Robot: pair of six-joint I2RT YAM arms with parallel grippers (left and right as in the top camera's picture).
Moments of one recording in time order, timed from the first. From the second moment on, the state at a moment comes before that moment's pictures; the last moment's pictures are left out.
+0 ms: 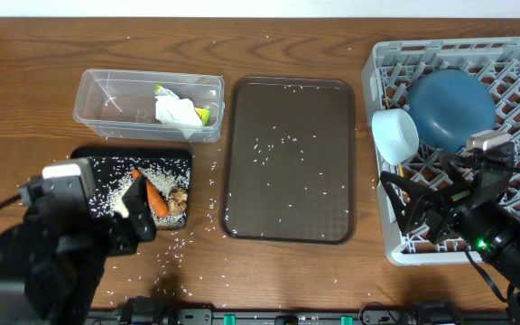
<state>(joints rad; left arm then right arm) -0.05 0.66 1.32 -1.14 -0.04 -0.17 0.10 0.75 1.26 -0.96 -0.43 0.17</state>
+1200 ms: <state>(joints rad) -0.05 0.61 1.32 -1.15 -0.03 -0.17 0.10 0.17 0.33 -0.35 -0.33 -0.18</state>
